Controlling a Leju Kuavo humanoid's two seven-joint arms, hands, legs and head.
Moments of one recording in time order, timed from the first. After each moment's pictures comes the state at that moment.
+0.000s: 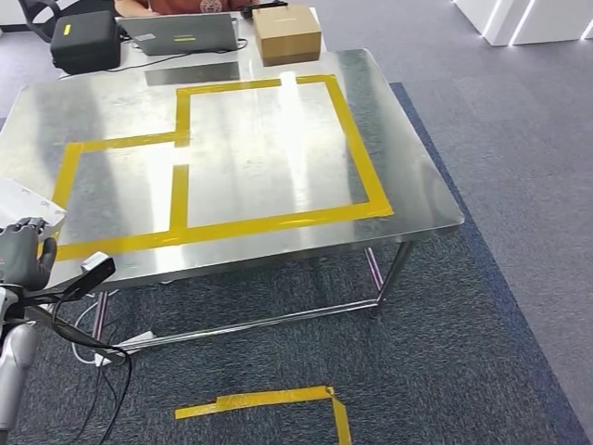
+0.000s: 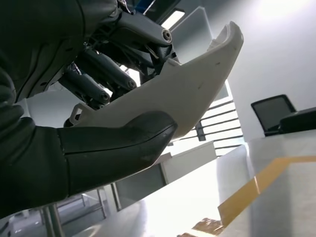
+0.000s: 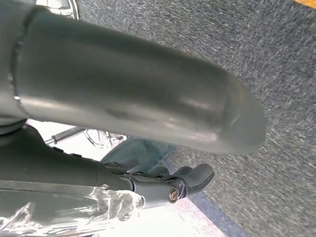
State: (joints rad) left arm -0.18 0.32 0.02 -1.46 -1.28 0.17 0.10; right arm -0.05 0.00 1.46 0.00 -0.65 -0.70 -0.09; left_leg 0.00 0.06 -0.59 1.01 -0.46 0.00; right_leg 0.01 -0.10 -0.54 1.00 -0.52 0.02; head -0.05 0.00
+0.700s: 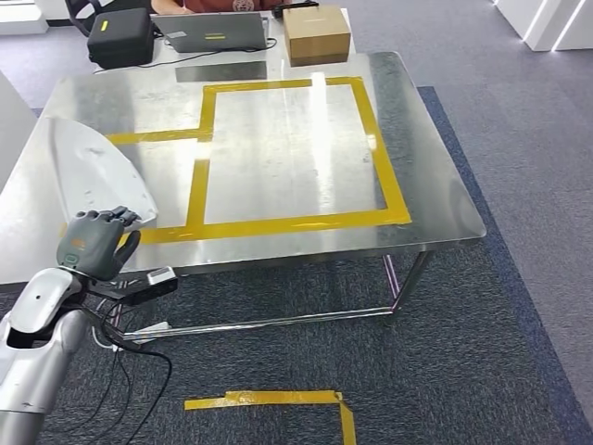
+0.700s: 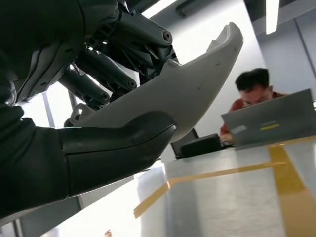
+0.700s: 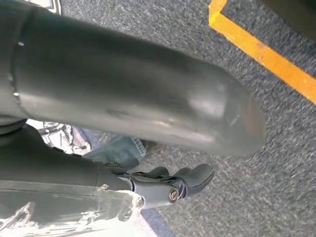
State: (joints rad) left arm -0.26 0.28 -0.21 -1.45 -1.22 0.16 -0.17; right arm 0.00 0.08 1.45 0.00 -0.66 -0.64 -0.22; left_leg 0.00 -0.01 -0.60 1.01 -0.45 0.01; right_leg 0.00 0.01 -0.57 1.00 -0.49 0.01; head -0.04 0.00
